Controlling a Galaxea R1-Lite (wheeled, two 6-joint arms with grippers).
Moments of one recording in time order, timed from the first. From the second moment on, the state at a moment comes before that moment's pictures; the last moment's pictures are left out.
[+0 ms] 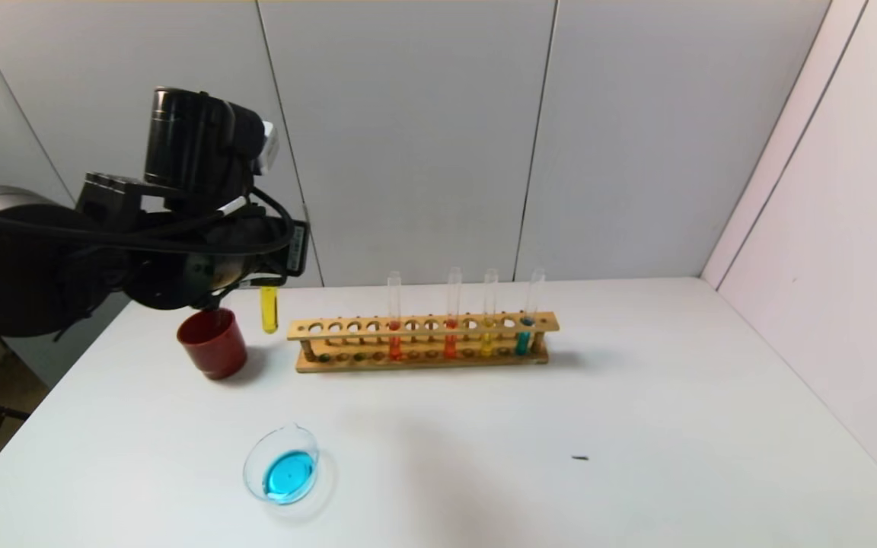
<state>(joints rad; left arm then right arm) -0.51 1.64 -1.19 -0.04 0.57 -0.05 0.00 0.00 -0.02 0.04 -0.01 0.01</state>
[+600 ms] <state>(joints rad) -0.50 1.40 -0.90 0.00 0.57 0.12 0.00 0.00 -0.02 0.04 -0.01 0.01</state>
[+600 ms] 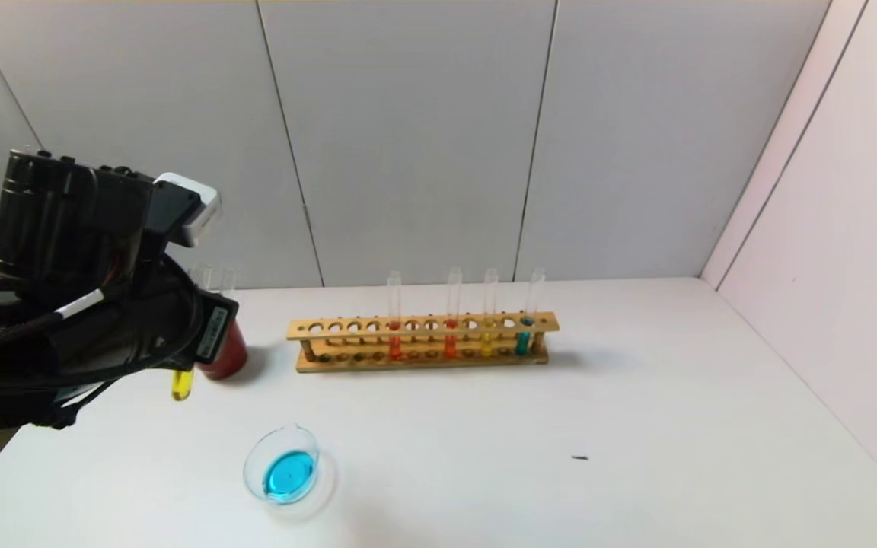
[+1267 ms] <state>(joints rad) -0.50 1.33 -0.72 0.02 0.56 0.21 0.00 0.00 -0.02 0.04 -0.01 0.01</state>
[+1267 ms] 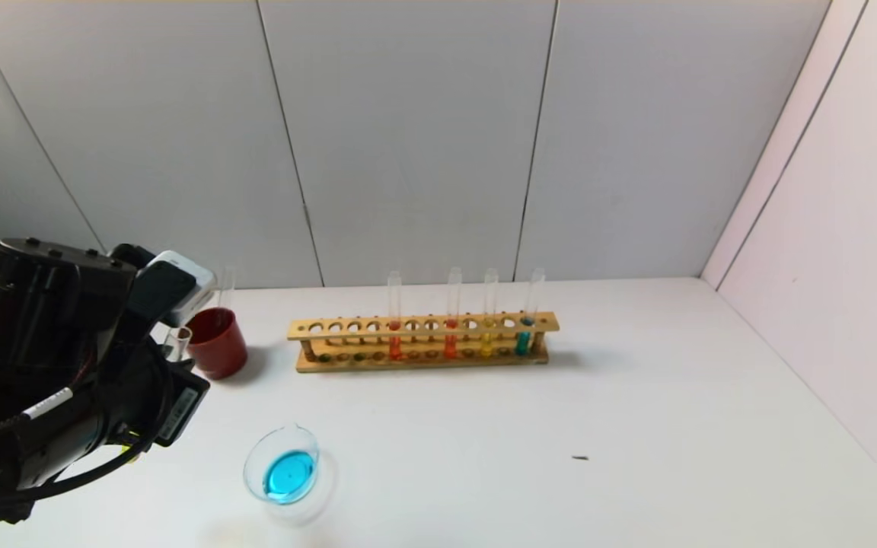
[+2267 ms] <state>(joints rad) -0.49 1.50 -0.65 0.05 0.57 0.54 0.00 0.00 -0.02 0.04 -0.01 0.01</state>
